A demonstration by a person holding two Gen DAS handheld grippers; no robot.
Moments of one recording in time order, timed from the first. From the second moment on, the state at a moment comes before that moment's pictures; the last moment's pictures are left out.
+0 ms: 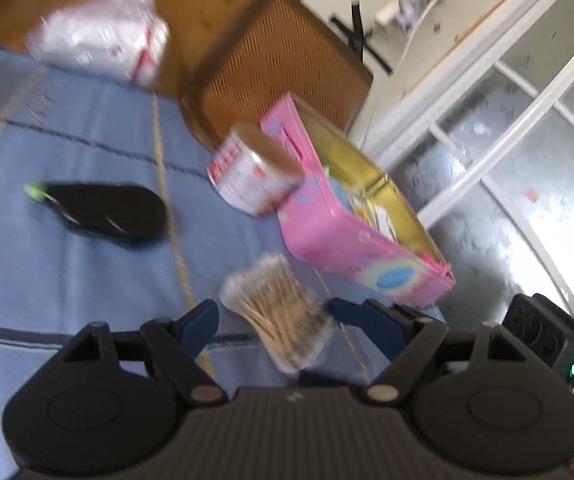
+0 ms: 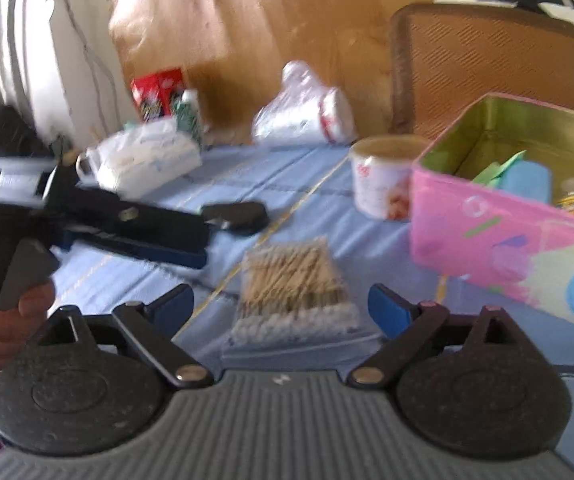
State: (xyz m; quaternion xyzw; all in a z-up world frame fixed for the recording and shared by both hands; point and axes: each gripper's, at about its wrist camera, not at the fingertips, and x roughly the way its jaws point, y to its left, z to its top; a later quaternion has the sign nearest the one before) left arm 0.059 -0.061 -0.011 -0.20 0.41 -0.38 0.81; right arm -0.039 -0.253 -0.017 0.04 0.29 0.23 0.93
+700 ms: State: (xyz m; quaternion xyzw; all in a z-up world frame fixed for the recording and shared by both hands) left arm 0.094 -0.204 0.071 -0.09 0.30 -0.43 0.84; right arm -0.021 -0.323 0.023 0.01 0.10 0.01 0.99
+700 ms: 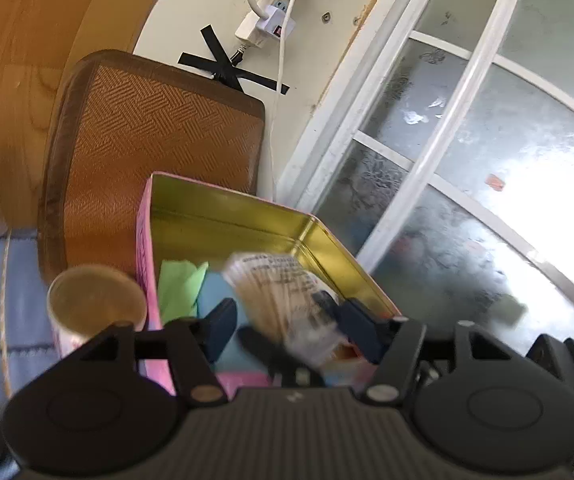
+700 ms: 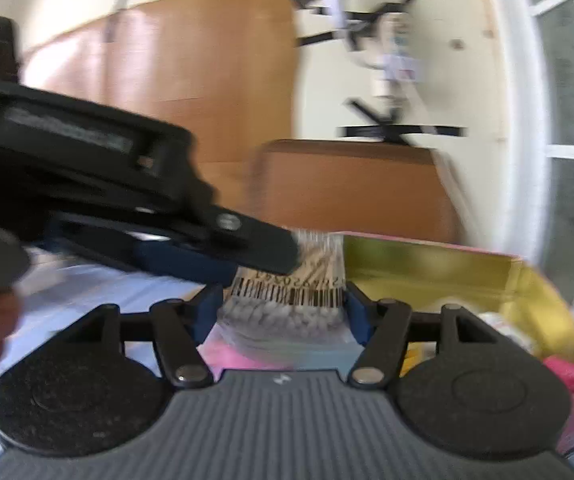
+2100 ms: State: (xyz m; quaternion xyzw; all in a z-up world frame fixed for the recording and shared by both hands) left arm 0.070 0.059 -0.026 -0.31 0.38 -0.23 0.84; right arm 0.047 -0.164 -0.025 -0.04 0.29 0.28 0.91
